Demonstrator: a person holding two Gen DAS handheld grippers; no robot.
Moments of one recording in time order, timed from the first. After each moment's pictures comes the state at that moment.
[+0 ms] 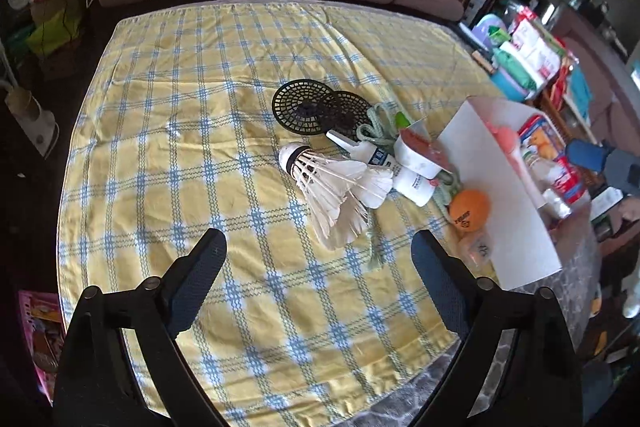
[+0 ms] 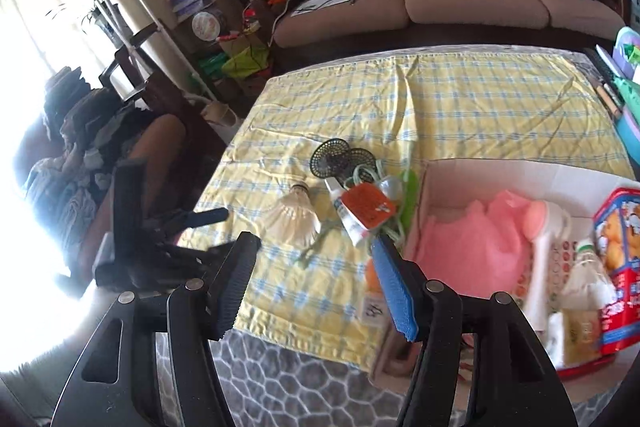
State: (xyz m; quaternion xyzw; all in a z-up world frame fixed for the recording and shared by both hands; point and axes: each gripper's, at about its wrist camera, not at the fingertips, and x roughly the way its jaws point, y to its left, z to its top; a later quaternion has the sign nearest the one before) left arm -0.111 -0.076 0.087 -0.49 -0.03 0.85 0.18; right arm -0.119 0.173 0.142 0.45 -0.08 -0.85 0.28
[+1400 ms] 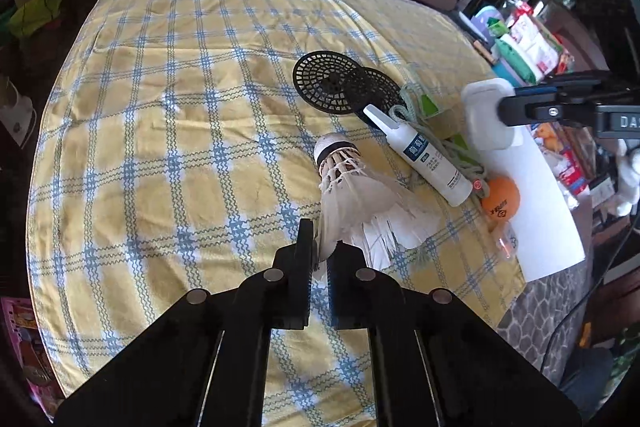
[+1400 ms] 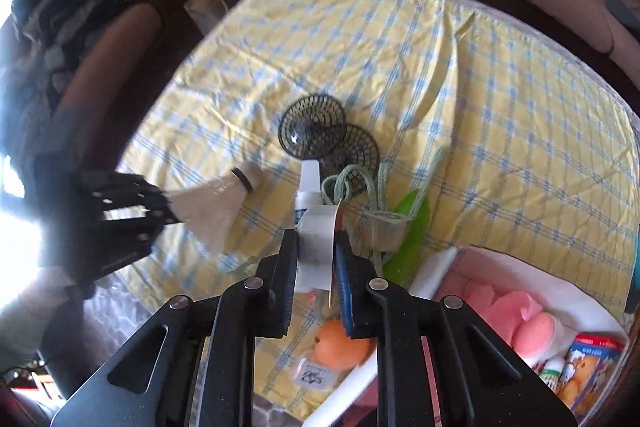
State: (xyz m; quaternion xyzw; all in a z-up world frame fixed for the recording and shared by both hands) left arm -0.134 -0.107 0.053 -0.52 -0.07 0.82 0.22; right arm -0.203 0.150 0.105 0.55 0.08 -0.77 0.31
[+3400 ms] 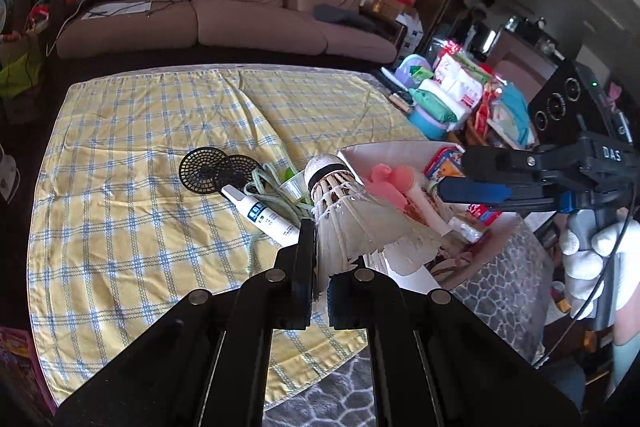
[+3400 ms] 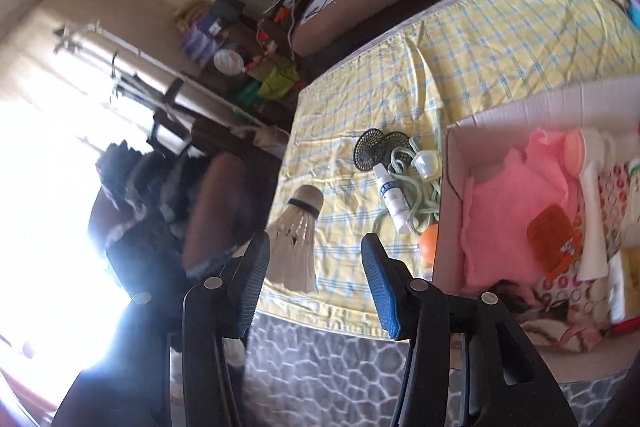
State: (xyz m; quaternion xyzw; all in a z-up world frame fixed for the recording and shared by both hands) left arm -0.066 -0.033 0.156 -0.40 -0.07 0.87 0.28; right arm -0.125 0.226 0.145 0.47 -0.28 -0.77 0.33
